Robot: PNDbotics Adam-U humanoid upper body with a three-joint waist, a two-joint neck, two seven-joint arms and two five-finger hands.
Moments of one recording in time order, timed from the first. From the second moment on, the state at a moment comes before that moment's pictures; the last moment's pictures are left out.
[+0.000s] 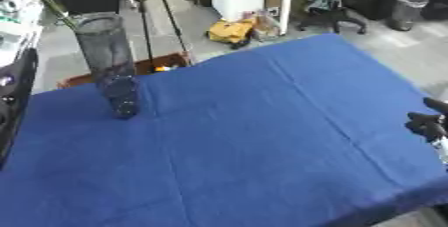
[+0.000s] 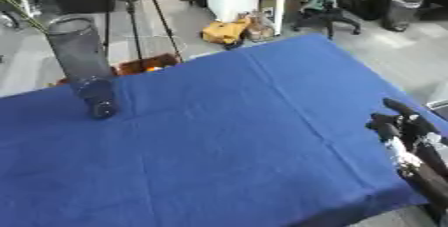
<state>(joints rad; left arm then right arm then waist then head) -1.15 0.39 0.05 -1.08 -0.07 -0.09 0.79 -0.02 -0.30 -0.22 -1.89 0.00 -0.14 0.25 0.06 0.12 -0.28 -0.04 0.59</state>
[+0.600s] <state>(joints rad) -1.14 0.39 0.05 -1.08 -0.08 -0.12 0.84 -0.03 -0.30 -0.22 -1.89 0.01 -0.13 0.25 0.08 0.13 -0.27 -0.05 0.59</state>
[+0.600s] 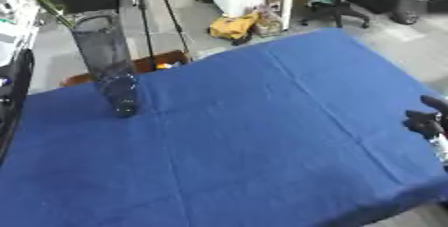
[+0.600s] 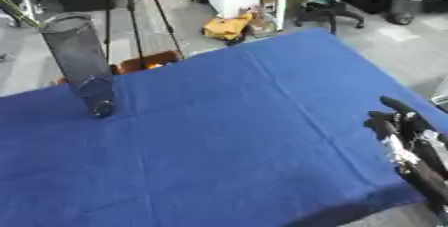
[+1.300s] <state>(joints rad) -1.13 0.39 0.06 -1.06 -0.09 -0.15 0.88 -0.03 -0.30 -0.23 -1.89 0.01 -0.14 0.25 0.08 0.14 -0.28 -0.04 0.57</state>
